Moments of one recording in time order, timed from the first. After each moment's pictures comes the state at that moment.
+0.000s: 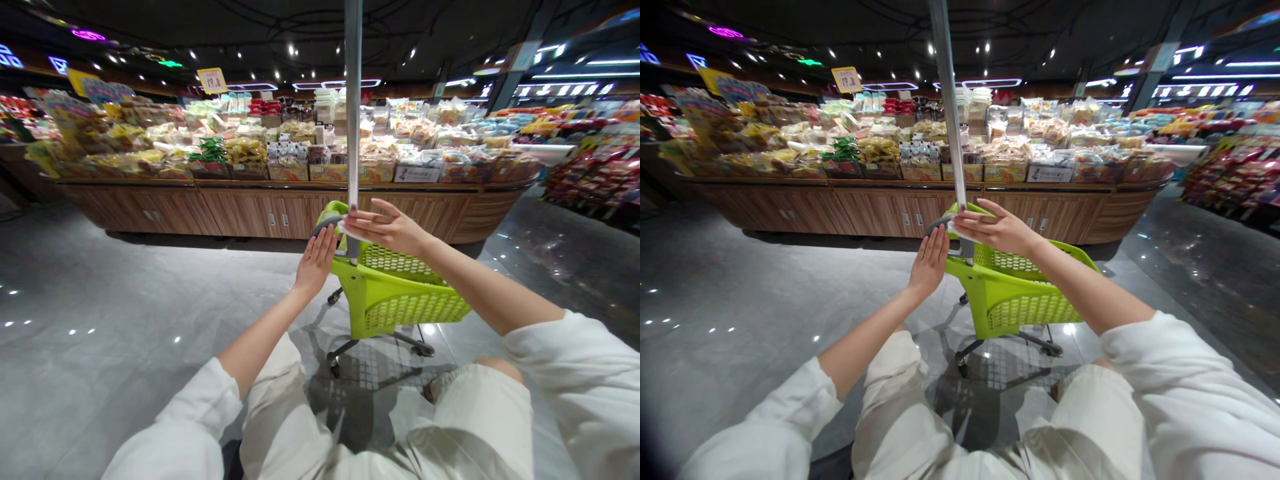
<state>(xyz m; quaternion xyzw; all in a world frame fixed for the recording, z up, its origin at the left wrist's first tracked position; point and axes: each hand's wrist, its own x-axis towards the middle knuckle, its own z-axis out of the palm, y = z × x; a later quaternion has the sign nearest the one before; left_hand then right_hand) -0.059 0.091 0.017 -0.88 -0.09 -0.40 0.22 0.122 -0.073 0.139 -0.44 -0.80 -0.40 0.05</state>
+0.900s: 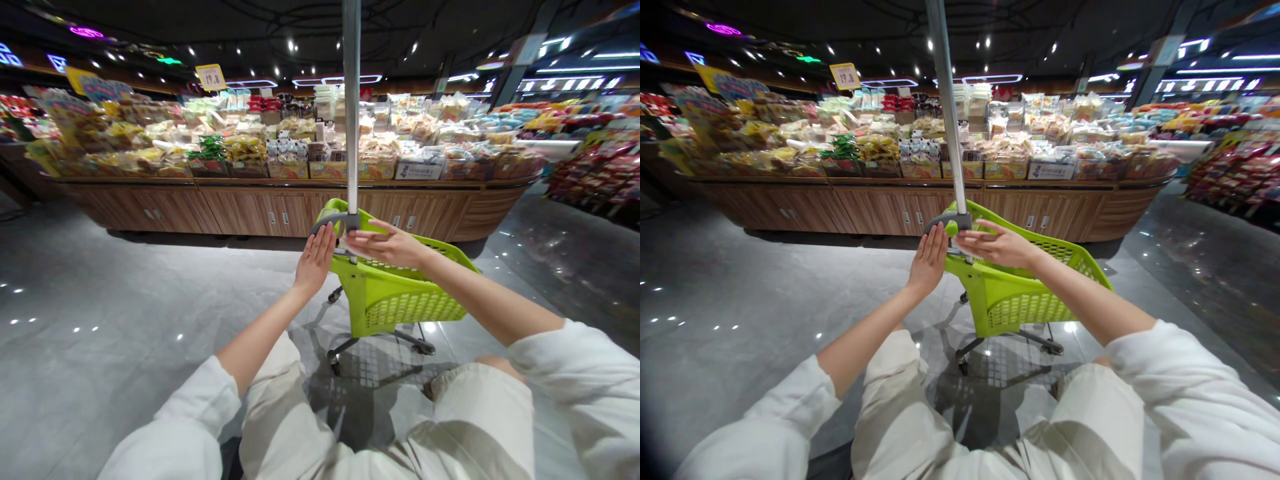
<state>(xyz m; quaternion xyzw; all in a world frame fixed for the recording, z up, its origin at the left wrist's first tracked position) -0.057 0.093 0.012 -0.88 -0.09 -0.42 0.22 0.123 -0.081 0.107 -0.42 -0.81 -0.39 0.05</state>
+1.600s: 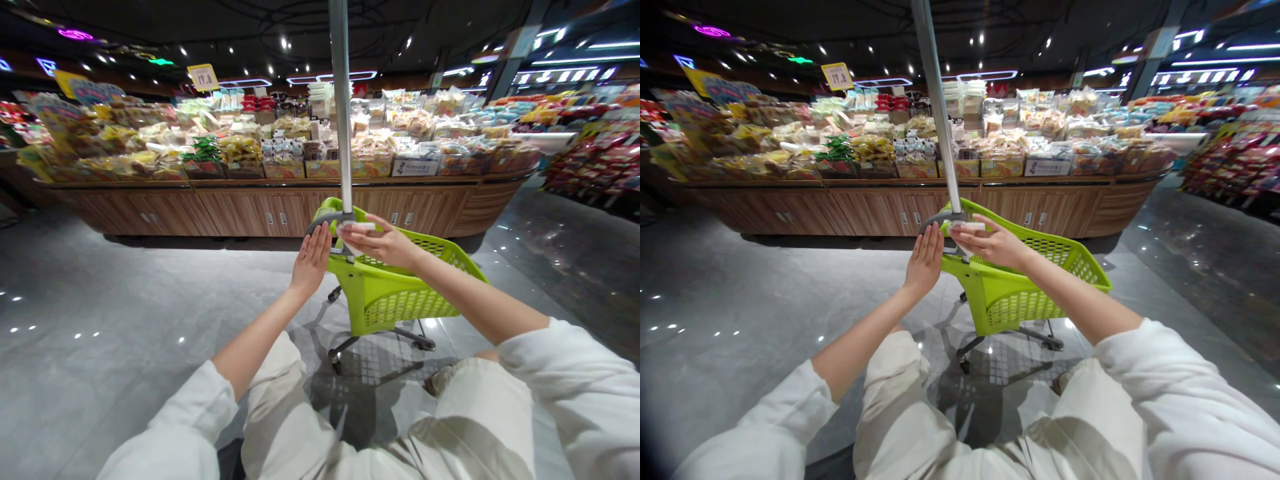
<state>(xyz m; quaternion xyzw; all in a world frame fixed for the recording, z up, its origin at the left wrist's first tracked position) -0.057 0.091 0.014 -0.89 -0.09 -0.41 0.20 0.121 -0.078 0.098 -0.45 -0.79 -0.40 0.07</state>
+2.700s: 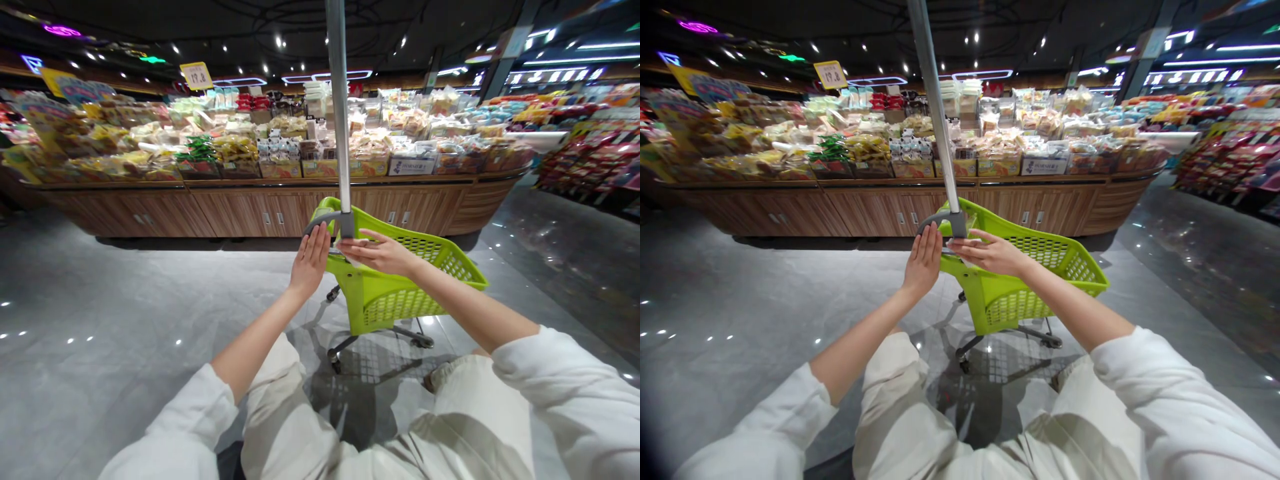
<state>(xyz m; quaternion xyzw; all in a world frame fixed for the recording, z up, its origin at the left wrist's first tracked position) -0.055 0.093 0.011 -0.89 -0.08 -0.41 0.19 0.119 -0.080 0.077 -0.43 -0.78 -0.45 0.02</state>
